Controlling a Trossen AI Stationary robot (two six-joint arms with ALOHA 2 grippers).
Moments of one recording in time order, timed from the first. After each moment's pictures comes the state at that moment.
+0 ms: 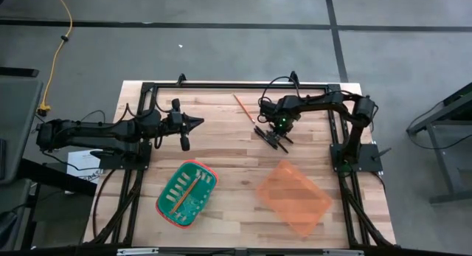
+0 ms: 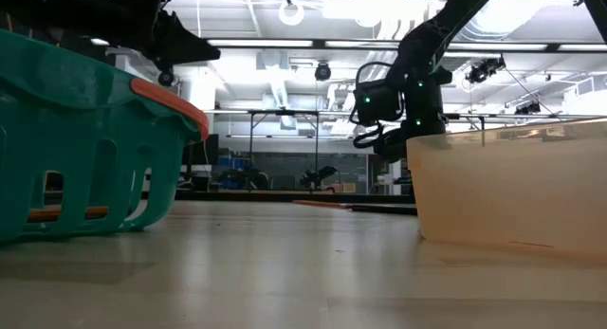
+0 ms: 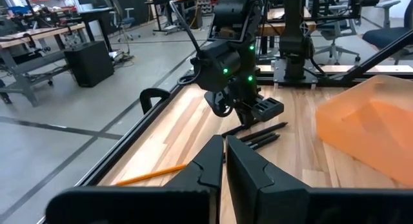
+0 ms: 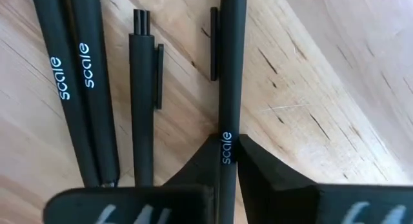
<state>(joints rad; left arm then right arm) 0.26 0.77 0.38 0.23 -0.18 0.09 -0.40 1.84 1.09 -0.88 -0.02 0.33</state>
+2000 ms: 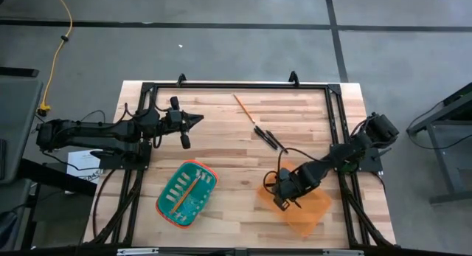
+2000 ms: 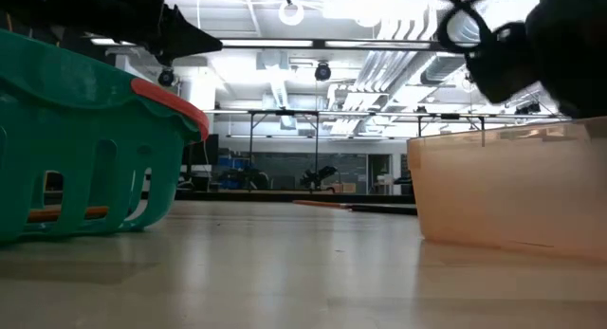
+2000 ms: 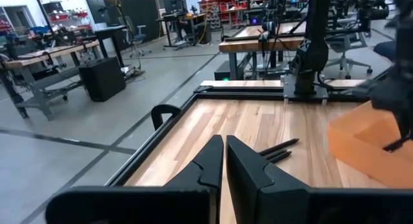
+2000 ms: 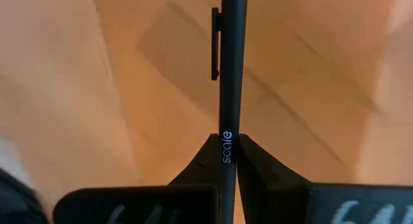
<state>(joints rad) 0.26 0.77 0.38 0.30 -0.21 0.12 0.51 1.66 1.02 -0.76 -0.10 1.33</state>
